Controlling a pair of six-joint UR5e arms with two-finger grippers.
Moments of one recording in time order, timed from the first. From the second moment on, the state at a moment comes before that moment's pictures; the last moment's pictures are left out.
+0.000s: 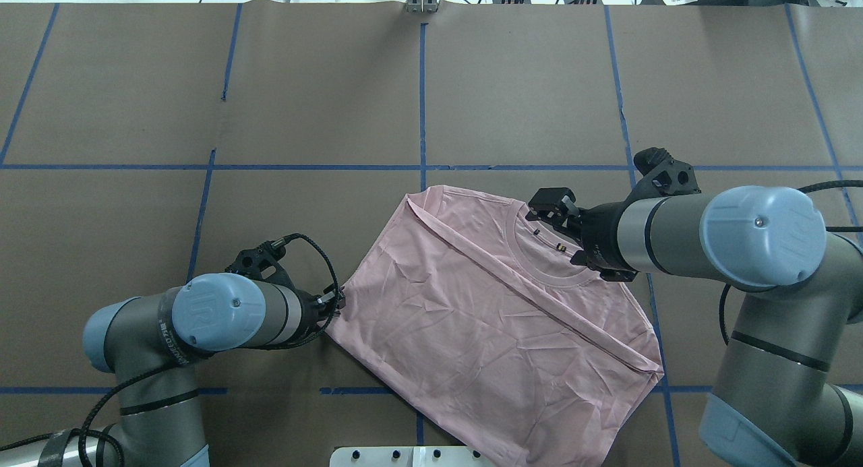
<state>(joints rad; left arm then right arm) -0.32 -1.92 -1.84 -1.90 -1.67 -1.94 0.51 -1.36 2.14 -1.24 1.70 1.96</state>
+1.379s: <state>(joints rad) -0.62 -2.14 -1.60 -1.98 -1.68 -1.64 0.51 -1.36 2.14 -1.25 1.70 1.96</state>
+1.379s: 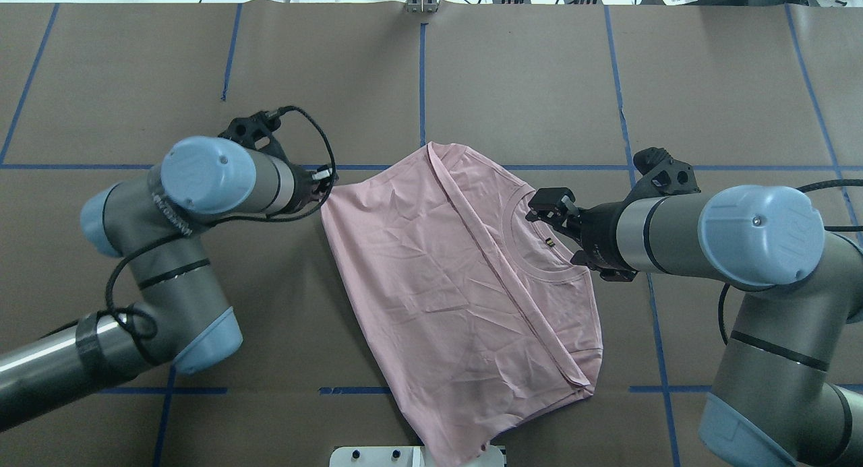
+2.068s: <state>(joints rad) -0.76 -2.46 -0.98 -2.36 -1.67 -1.55 0.51 -1.35 2.17 -1.25 1.70 1.96</state>
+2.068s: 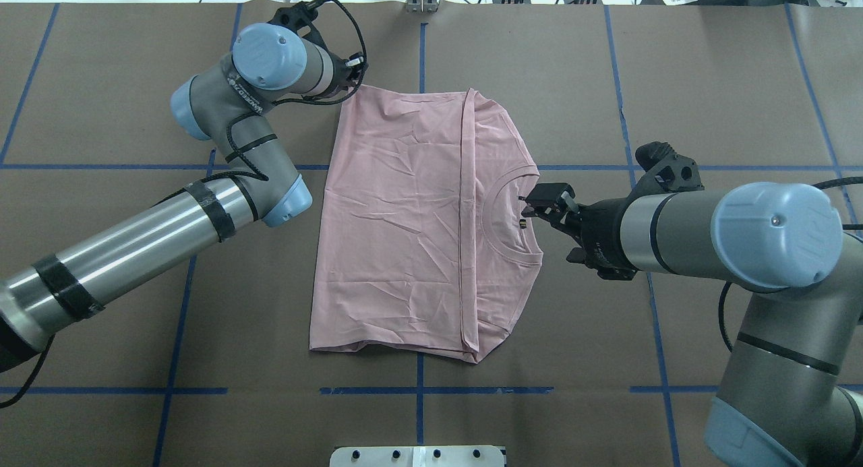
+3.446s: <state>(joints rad) -0.75 -2.05 -1.63 -2.31 -1.77 -1.67 0.23 -1.17 2.01 -1.42 1.46 2.27</state>
